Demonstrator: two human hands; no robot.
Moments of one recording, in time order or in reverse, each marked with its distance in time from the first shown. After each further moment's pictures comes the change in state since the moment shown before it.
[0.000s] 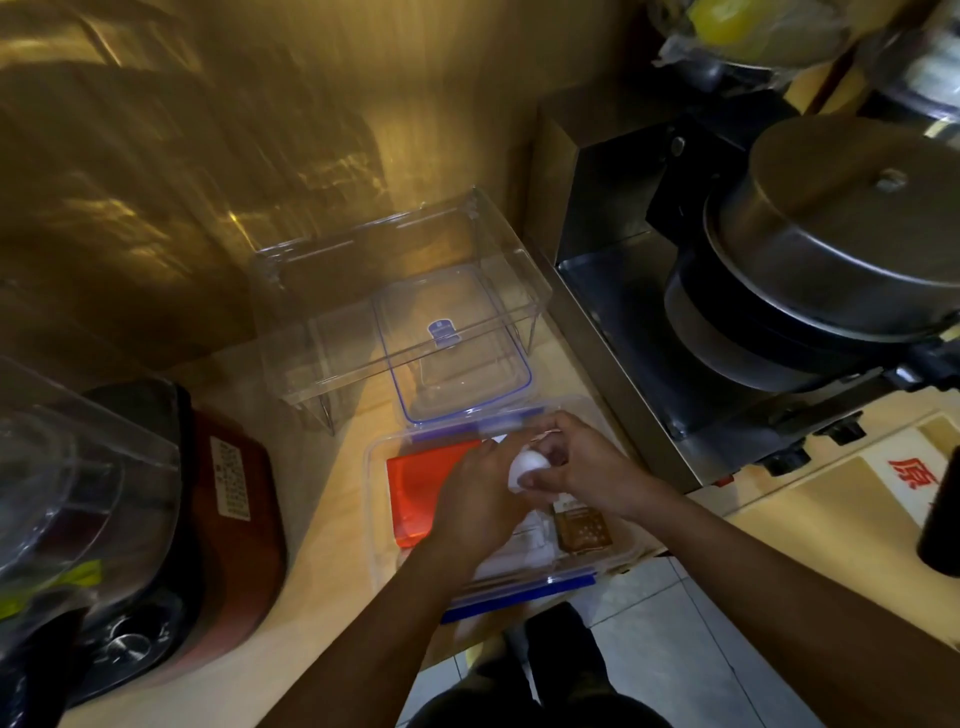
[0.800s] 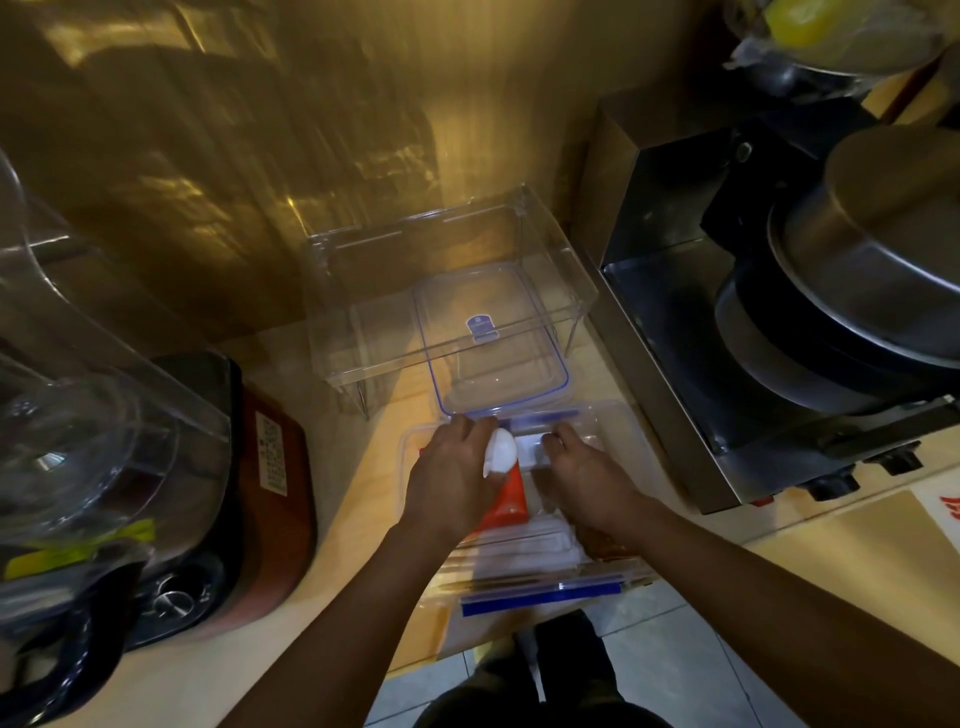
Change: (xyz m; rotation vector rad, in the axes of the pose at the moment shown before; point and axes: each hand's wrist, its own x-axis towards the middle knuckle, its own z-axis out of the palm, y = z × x) left_hand -0.011 -0.026 -0.038 0.352 0.158 -0.082; right_hand 0.035 0.027 0.031 -0.973 0.074 -0.258
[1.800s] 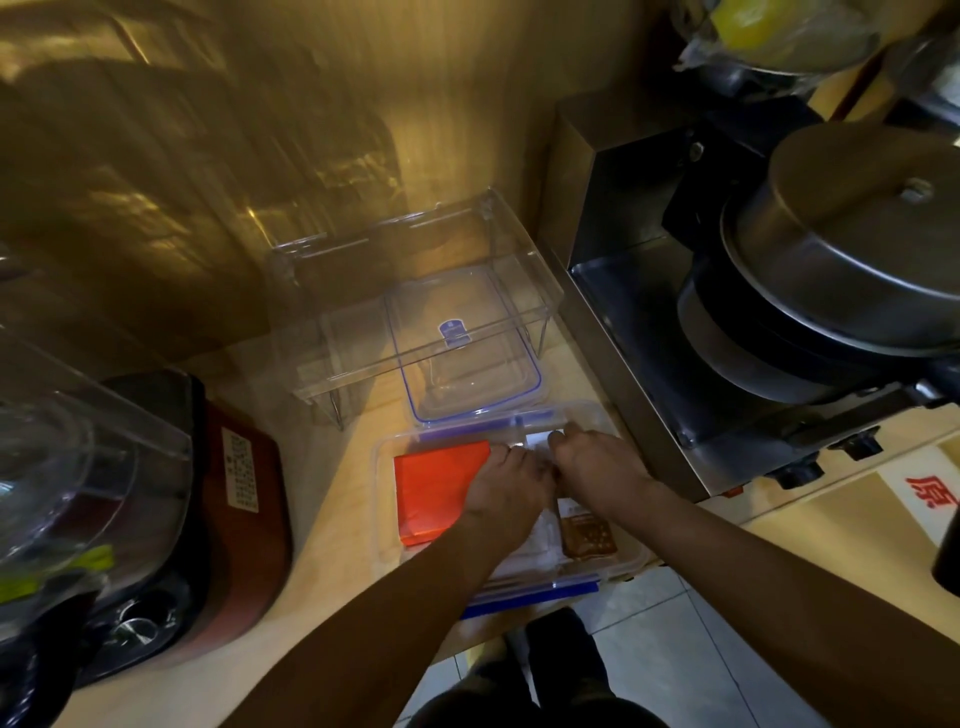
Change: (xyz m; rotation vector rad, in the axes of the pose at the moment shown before) left_hand 0.025 0.042 0.060 0.730 -0.351 0.449; right_hand -0.010 0.013 -0.034 -0.279 -0.041 0.044
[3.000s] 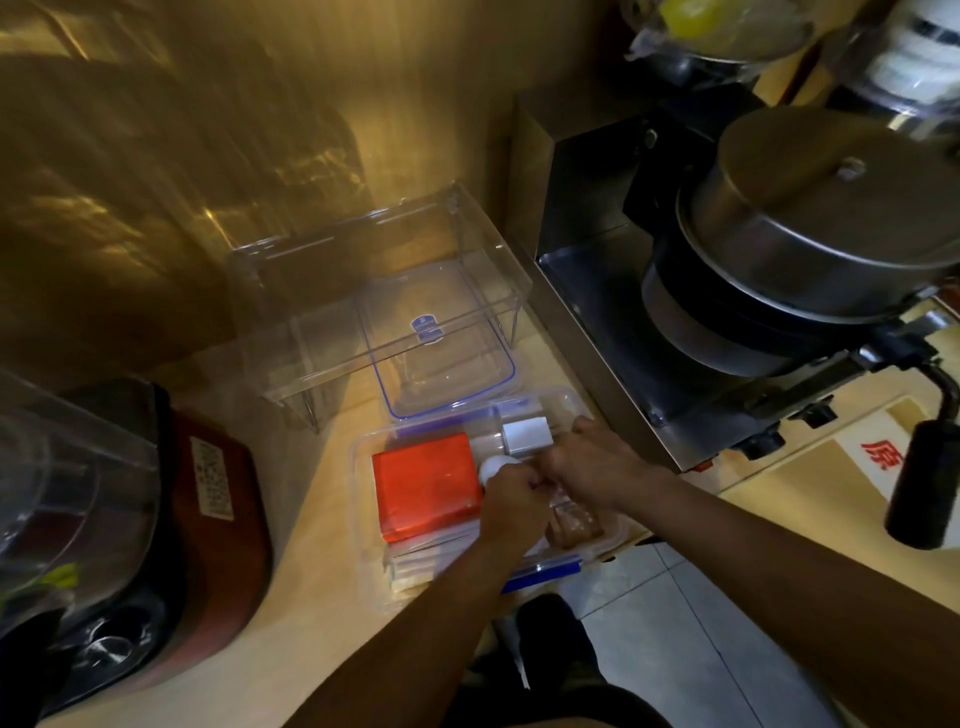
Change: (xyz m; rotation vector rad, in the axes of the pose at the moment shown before) left_hand -0.003 0.043 -0.004 -1.472 0.253 -0.559; right_hand -0.023 0.010 -0.008 -0.150 -0.108 -0.189
